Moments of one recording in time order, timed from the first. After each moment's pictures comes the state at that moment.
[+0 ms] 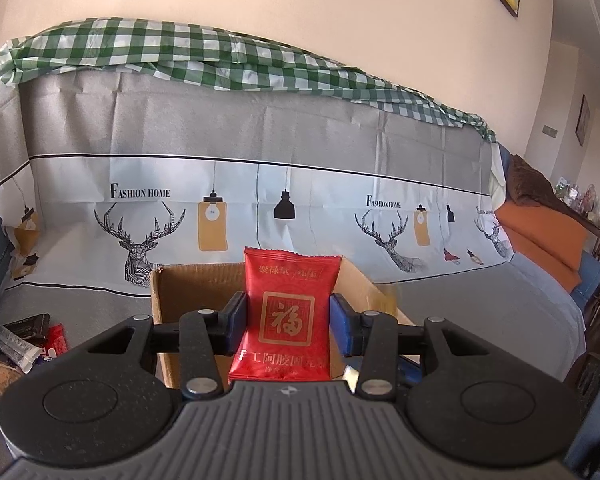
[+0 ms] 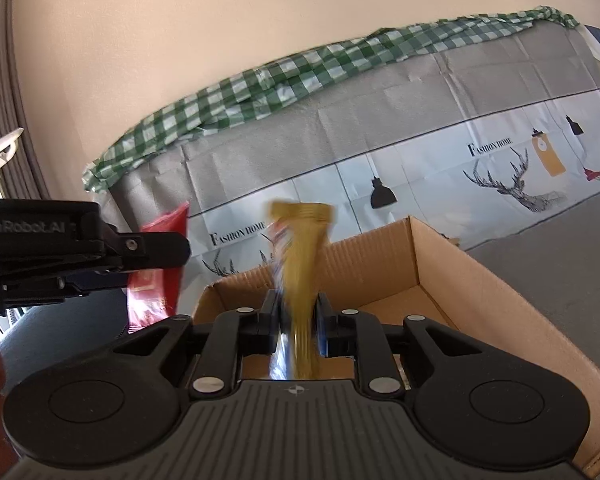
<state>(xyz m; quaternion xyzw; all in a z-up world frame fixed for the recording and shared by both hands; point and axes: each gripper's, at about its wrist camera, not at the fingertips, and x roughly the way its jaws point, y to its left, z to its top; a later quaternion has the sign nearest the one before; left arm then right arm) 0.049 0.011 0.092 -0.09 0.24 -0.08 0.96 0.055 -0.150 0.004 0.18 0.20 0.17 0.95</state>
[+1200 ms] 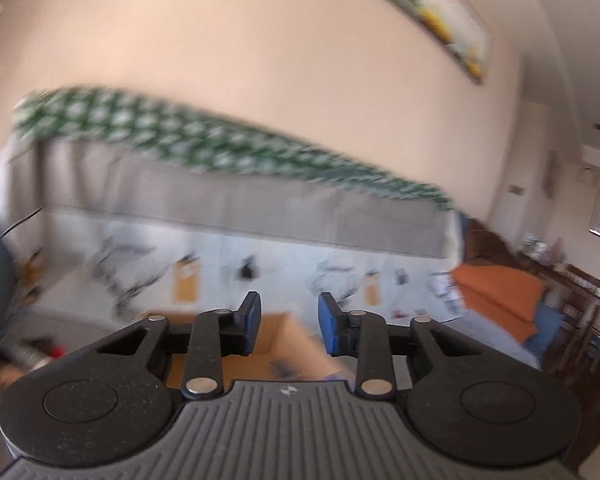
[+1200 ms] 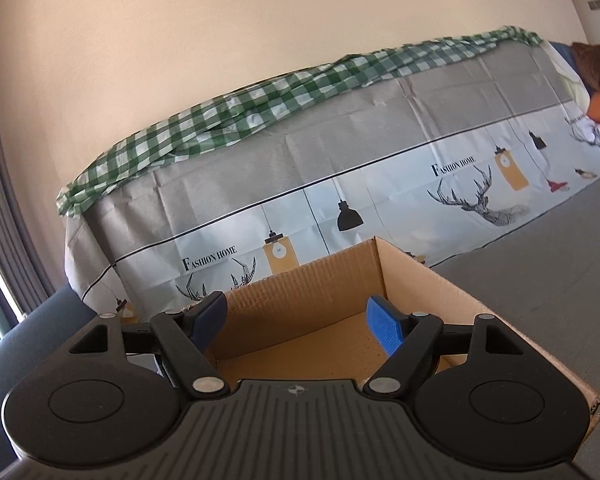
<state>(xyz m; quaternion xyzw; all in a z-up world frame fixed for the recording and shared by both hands) -0.069 0.016 0.156 -0.13 0.16 -0.09 0.98 0.034 -0.154 0.010 0.19 0.17 0.12 0.96</state>
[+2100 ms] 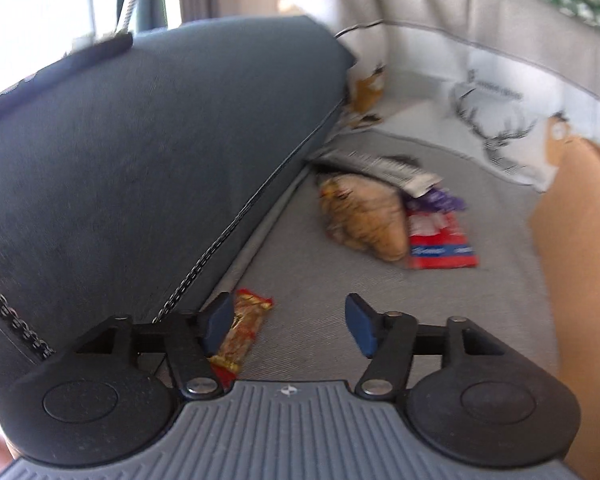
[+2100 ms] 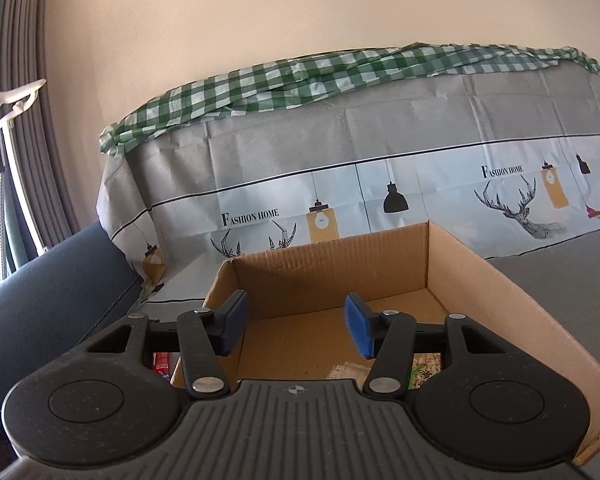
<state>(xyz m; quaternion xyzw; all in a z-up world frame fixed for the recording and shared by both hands) -0.030 0.191 -0.056 -0.10 0.36 0.33 0.87 0.026 -0.112 0.012 0.10 0.19 0.18 0.96</state>
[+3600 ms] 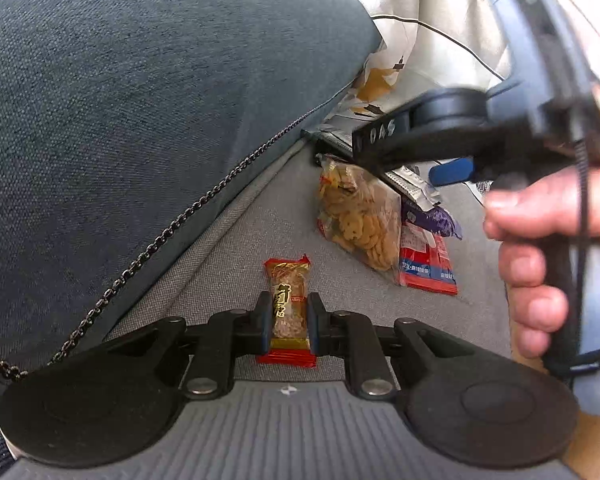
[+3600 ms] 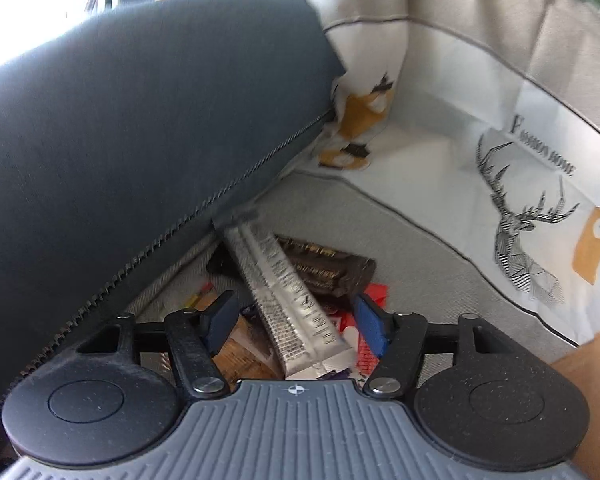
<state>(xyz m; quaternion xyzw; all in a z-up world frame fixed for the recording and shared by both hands) -0.023 0.224 -0.071 -0.26 0.35 0.28 0.86 0.153 0.242 -0.034 -0.21 0.36 0.36 0.83</state>
